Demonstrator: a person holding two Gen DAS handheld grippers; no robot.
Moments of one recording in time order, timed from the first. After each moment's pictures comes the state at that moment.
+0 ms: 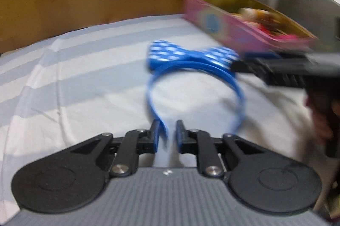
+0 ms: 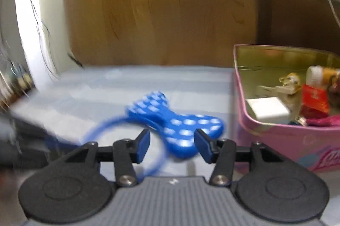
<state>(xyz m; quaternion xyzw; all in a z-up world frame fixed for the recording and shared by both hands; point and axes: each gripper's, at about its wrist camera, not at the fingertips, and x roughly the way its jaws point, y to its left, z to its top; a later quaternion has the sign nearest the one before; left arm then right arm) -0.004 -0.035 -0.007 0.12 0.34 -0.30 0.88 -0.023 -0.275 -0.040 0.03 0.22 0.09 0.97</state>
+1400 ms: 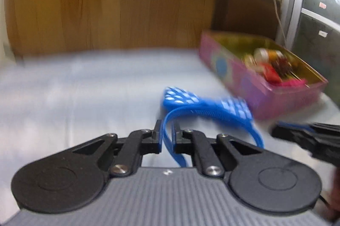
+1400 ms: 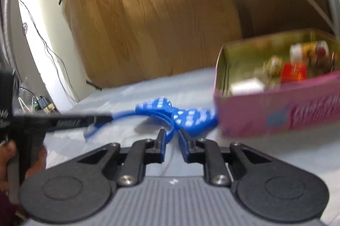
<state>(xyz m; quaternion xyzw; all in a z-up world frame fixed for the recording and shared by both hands) -0.005 -0.042 0.003 0.03 0.30 -0.22 0.93 -0.095 -0.315 -0.050 0.11 0.21 0.12 0.97</state>
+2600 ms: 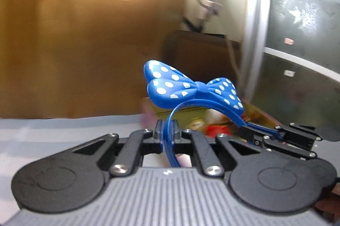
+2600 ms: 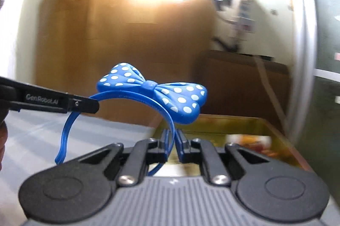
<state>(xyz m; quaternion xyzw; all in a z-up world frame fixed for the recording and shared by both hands) 0.036 -0.173 0.073 0.02 0.17 -0.32 0.93 -0.065 -0.361 0.023 -0.06 0.09 -0.06 0.99</state>
